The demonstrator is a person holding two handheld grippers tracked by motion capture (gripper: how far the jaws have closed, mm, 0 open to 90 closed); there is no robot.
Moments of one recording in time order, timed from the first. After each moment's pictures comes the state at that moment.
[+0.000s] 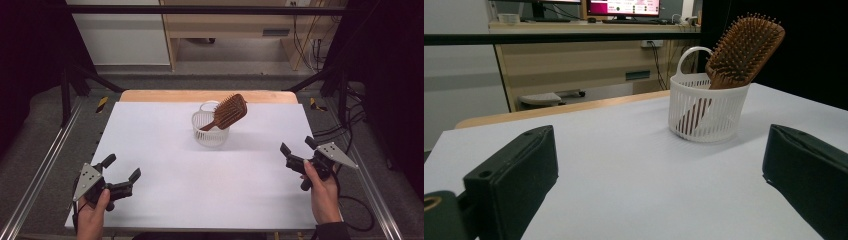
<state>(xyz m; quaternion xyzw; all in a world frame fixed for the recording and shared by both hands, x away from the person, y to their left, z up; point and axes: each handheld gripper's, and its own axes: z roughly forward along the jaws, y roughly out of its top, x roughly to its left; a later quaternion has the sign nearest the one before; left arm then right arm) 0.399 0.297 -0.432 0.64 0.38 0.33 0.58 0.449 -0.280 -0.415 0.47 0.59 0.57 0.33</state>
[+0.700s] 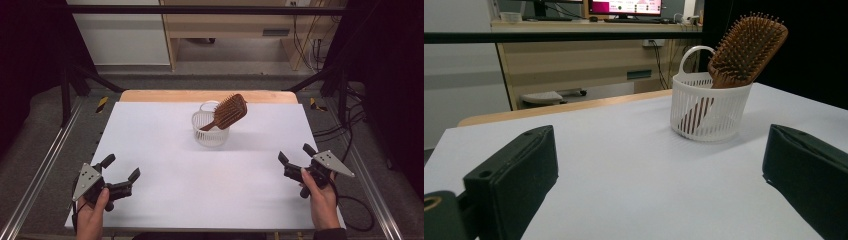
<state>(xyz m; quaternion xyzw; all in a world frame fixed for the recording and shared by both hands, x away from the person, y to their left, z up) 0.399 0.299 -0.433 0.64 0.38 0.33 0.58 0.436 -0.277 -0.433 0.47 0.60 0.56 0.33</state>
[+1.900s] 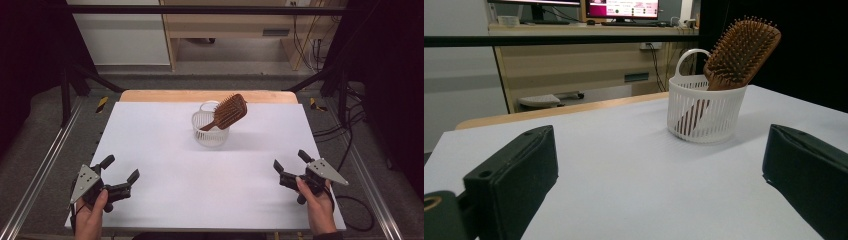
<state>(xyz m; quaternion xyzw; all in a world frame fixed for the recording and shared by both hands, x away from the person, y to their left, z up) 0.395 0.301 -0.433 0.64 0.38 0.33 0.58 0.424 -0.267 -0.449 0.44 0.62 0.56 0.33</state>
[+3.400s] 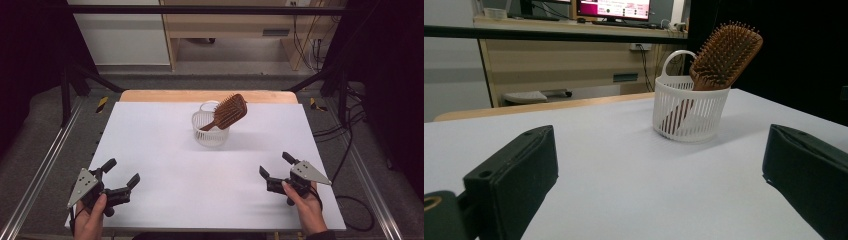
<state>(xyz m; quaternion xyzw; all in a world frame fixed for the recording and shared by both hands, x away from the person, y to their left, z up) 0.387 0.300 -0.436 0.64 0.38 0.30 0.60 0.425 -0.237 -0.459 0.39 0.66 0.56 0.30</state>
